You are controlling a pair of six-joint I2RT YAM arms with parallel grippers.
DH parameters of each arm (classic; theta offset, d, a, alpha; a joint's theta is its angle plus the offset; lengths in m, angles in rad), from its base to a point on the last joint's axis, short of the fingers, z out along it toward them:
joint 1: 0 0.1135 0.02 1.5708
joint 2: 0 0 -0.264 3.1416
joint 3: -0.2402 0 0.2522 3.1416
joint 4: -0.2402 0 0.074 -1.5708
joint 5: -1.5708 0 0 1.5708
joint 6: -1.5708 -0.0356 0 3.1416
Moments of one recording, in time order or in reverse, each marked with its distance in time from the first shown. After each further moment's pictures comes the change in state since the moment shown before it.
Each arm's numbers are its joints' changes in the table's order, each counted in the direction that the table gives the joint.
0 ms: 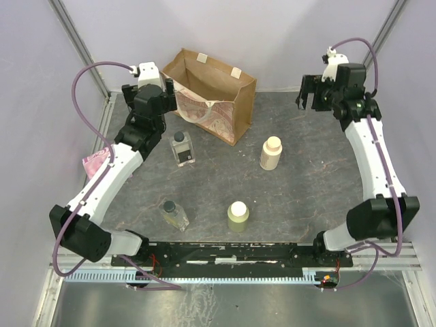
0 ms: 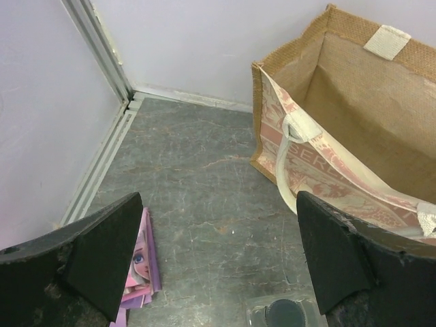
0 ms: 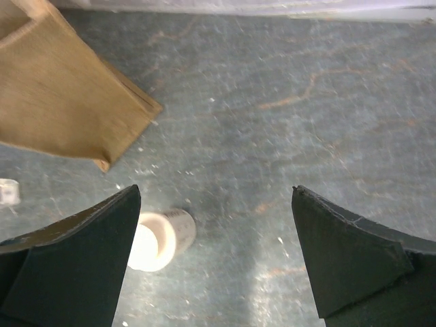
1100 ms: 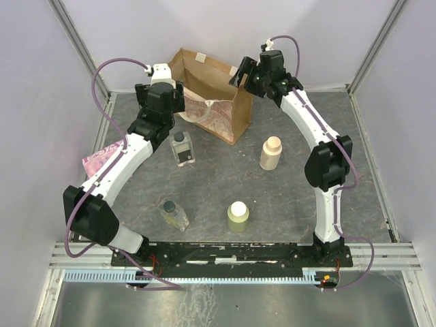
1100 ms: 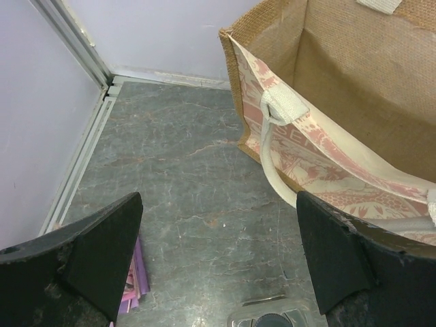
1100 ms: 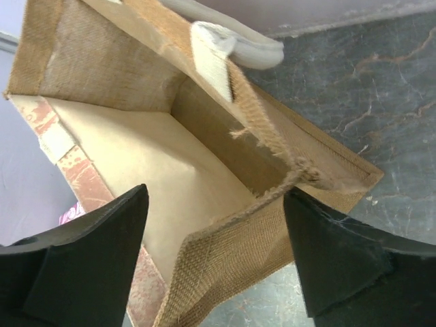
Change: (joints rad) left arm 0.001 -0.141 -0.028 0.014 -0.043 -0.008; right arm 0.322 -0.666 -0.568 0.166 -0.003 -0.591
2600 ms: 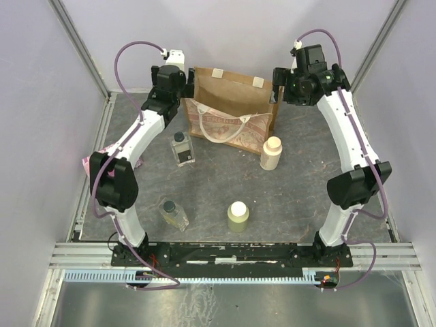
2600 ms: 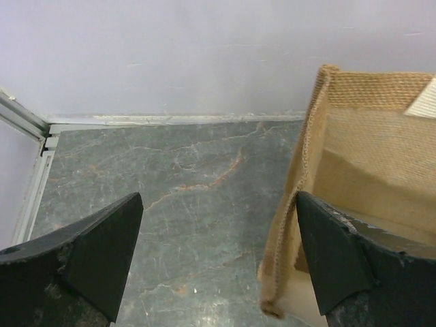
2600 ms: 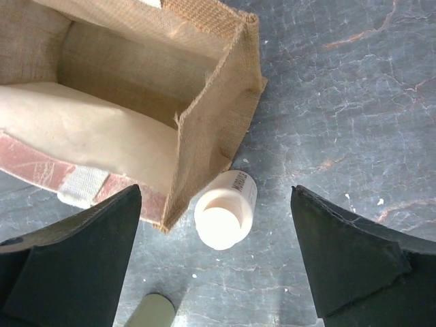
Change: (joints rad) left arm 0.072 -0.328 -0.261 0.083 -0.240 -0.099; right arm -0.107 0.272 -0.007 -0.620 -0.137 0.347
